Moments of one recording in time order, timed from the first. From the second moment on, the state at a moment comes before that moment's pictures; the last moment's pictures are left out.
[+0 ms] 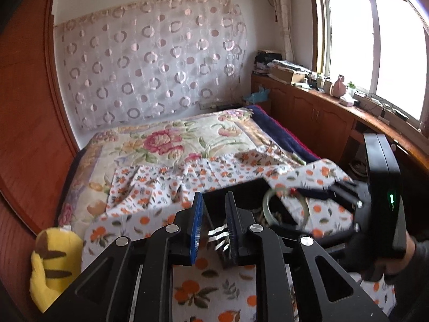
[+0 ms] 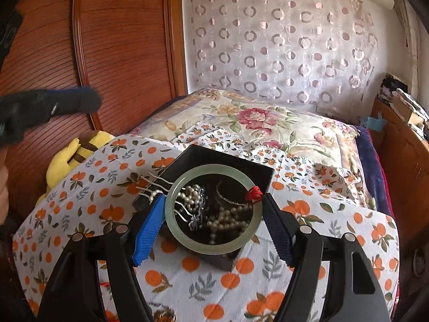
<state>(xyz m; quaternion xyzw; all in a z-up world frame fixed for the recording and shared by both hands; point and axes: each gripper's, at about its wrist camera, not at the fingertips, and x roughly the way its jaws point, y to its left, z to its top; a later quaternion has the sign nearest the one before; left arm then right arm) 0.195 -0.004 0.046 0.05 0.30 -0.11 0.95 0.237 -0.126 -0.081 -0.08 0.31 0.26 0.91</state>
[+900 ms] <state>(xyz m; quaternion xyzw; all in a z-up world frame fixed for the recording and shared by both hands) 0.138 0.000 -0.042 0.05 0.36 -0.15 0.92 0.192 -0.145 -0.095 -0.07 0.36 0.29 0.88</state>
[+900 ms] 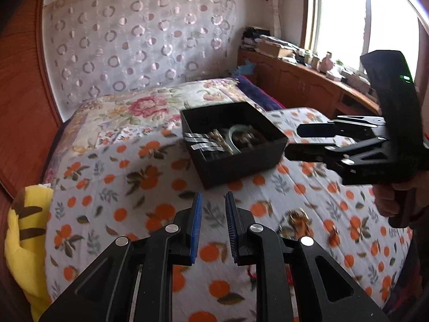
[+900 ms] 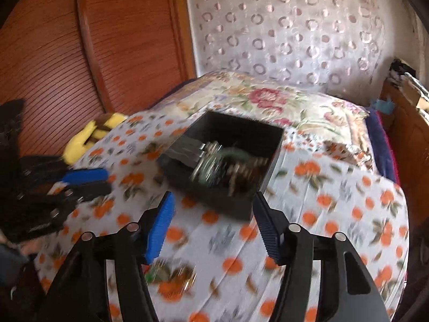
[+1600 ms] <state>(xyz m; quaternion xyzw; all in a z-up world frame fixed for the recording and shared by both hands) 0.117 -0.028 -0.093 0.06 0.41 -0.19 0.89 0.117 -0.153 -0.139 -0.10 0.38 0.31 0.87</state>
